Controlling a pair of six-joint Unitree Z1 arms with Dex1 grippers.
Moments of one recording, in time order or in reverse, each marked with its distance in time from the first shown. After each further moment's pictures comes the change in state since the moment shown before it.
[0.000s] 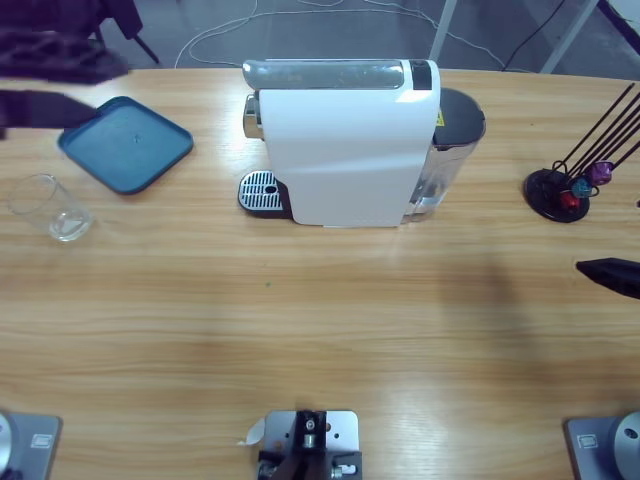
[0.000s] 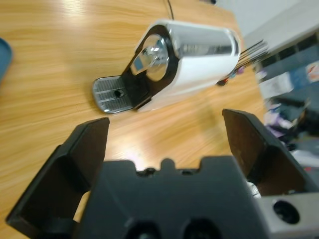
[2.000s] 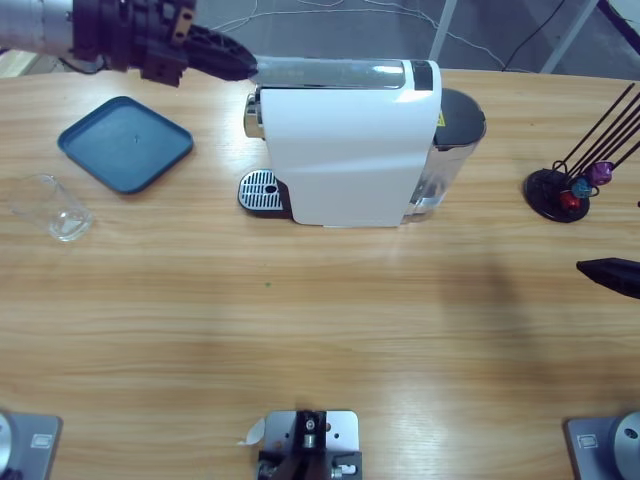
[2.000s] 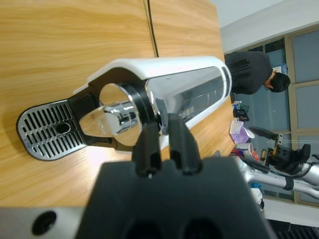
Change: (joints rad) arm 0 0.004 0.420 -0.238 -0.156 -0.199 -0.115; arm 1 0.000 0.002 -0.001 0.002 0.000 0.002
